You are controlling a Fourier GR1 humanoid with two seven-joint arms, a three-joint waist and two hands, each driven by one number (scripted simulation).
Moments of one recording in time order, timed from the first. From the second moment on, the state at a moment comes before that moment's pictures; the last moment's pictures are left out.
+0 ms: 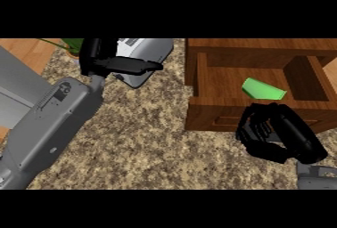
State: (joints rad) left arm -0.86 0.38 -0.44 -1.10 0.68 0.41 -0.22; right arm -0.13 -0.29 0.11 -1.78 0.53 0.25 -0.08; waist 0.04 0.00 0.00
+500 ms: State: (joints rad) left arm -0.63 0.51 -0.36 -1.28 0.71 0.31 -0.24; right arm -0.33 -0.24 0.24 -1.33 0.87 0.05 -0.16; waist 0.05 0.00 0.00
